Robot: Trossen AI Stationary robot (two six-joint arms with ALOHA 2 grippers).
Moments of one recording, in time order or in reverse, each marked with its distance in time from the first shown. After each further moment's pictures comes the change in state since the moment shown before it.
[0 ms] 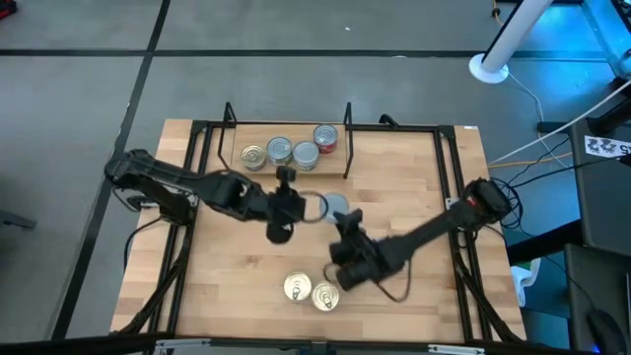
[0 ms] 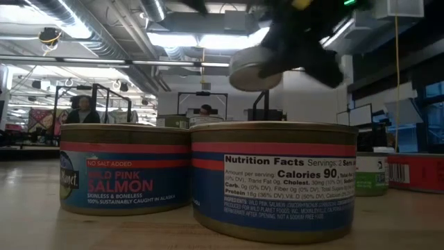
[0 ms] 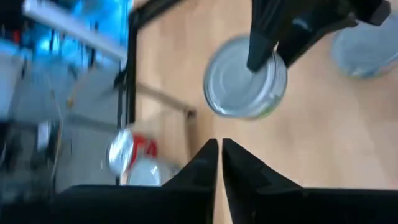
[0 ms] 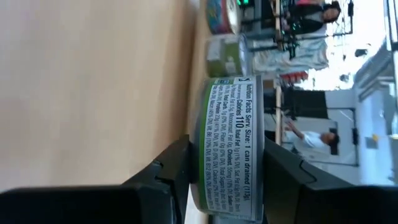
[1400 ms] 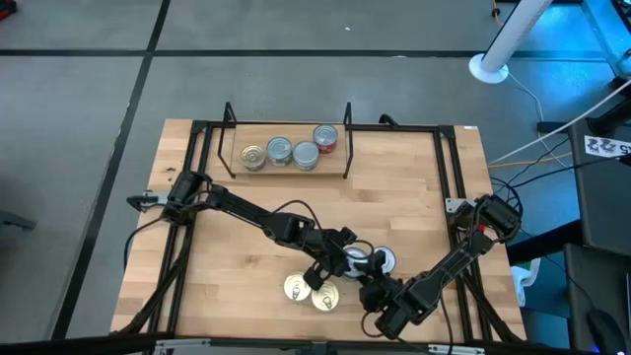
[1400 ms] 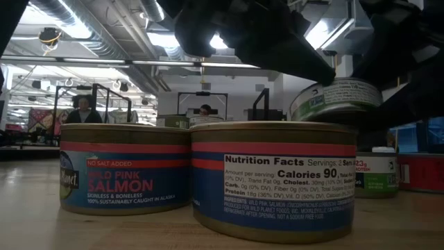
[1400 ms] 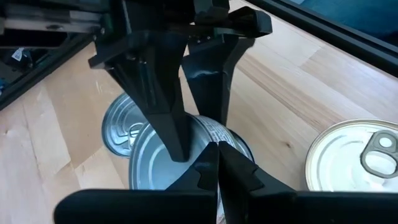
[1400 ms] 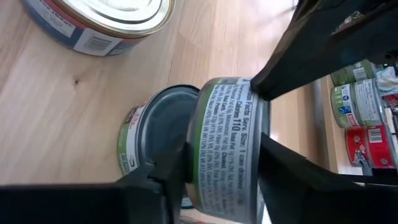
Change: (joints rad) left arm -0.008 0.510 -0.004 0.701 0.654 0.234; right arm 0.326 0.043 -0.165 0.063 -0.225 0.501
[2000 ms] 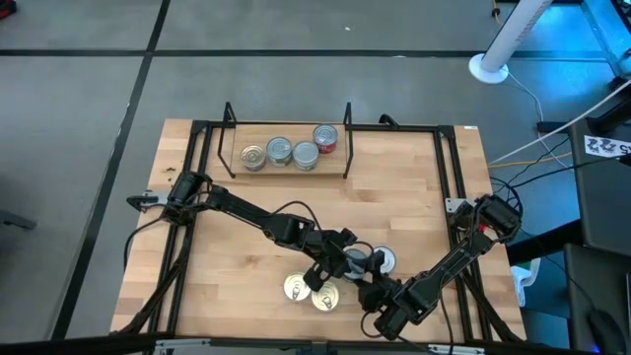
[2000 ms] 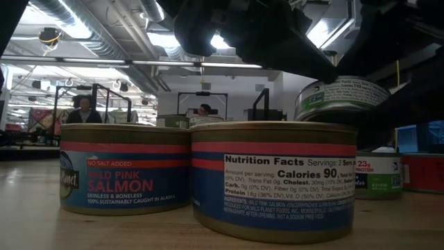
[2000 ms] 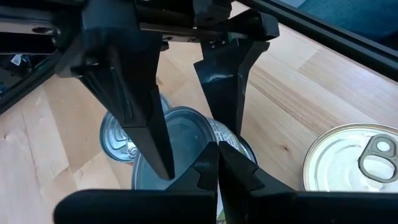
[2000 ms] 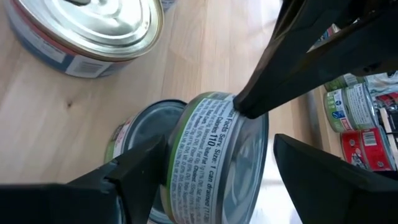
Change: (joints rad) left arm -0.001 0.000 0.000 0.008 0.002 0.002; right arm 0.011 -0.002 0.000 0.044 0.032 0.001
